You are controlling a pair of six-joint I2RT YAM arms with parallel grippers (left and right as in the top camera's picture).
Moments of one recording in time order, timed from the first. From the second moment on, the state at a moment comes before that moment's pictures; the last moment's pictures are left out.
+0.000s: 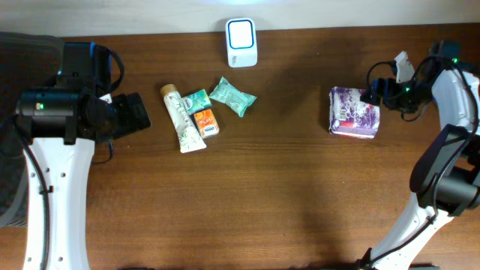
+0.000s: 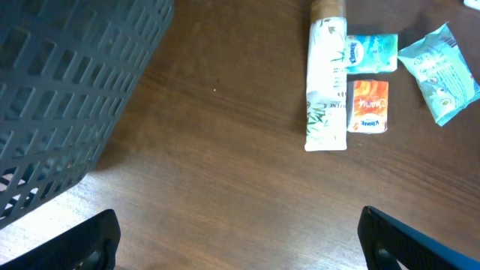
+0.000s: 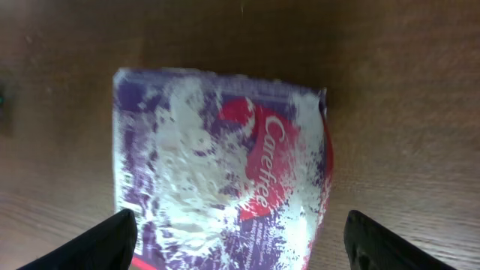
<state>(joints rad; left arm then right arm) -0.05 1.51 1.83 -1.51 -0.17 -0.39 -0.38 2.15 1.76 -0.99 -0.47 -0.25</state>
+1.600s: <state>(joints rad) -0.05 1.51 1.83 -1.51 -0.17 -0.39 0.53 2.15 2.04 -1.24 0.17 0.17</state>
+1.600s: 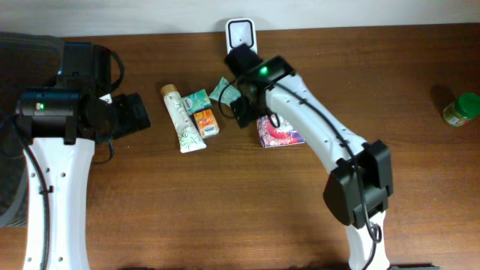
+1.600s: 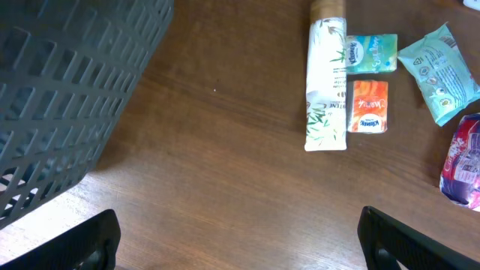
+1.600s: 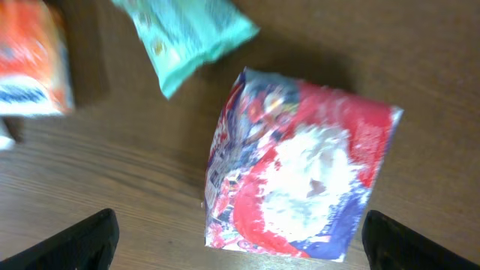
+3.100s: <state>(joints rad) -0.05 1.51 1.83 -1.51 -0.17 -0.39 0.04 2.23 1.68 -1.04 -0.65 -0.21</state>
